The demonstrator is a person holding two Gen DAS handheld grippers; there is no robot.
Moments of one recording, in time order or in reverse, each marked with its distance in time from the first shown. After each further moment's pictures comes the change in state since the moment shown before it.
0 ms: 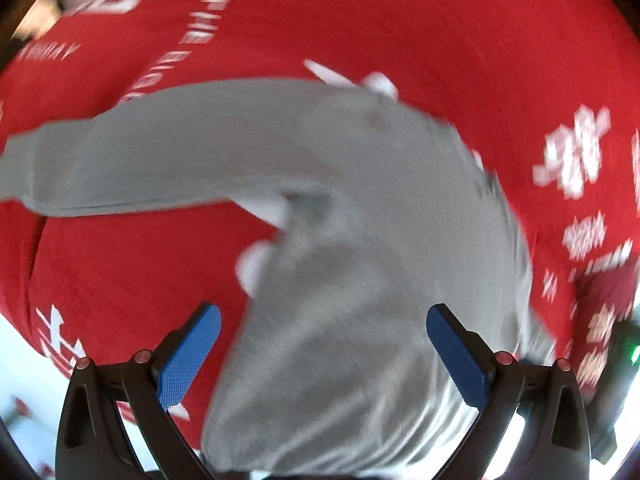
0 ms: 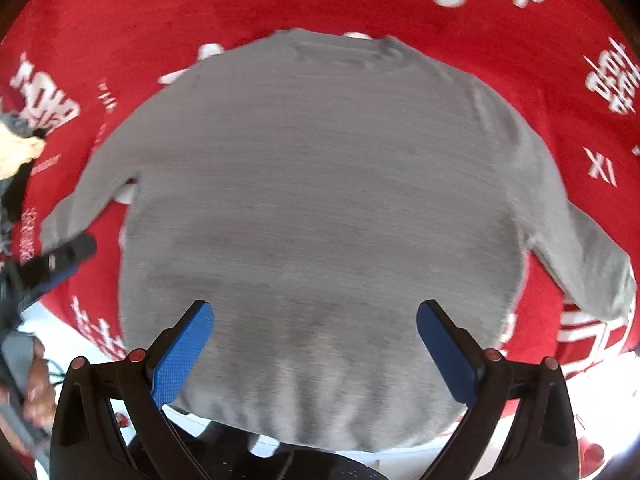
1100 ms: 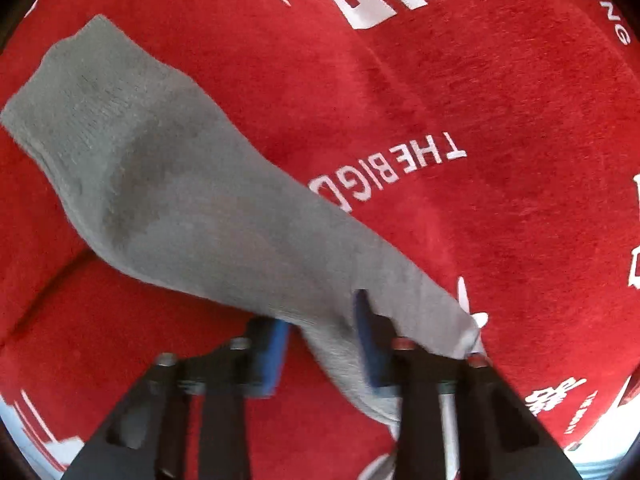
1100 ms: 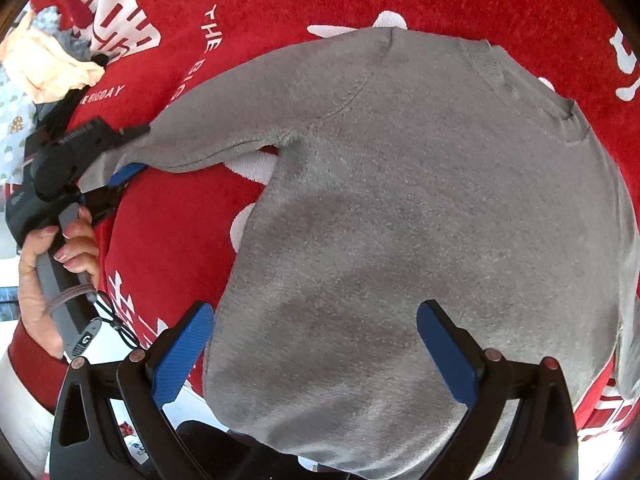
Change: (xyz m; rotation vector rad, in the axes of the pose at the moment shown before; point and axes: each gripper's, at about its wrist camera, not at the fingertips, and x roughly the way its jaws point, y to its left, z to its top) left arm 0.031 0.200 0.072 -0.550 -0.291 -0.180; right arm 0.061 0.133 0.014 -0.208 0.063 0.067
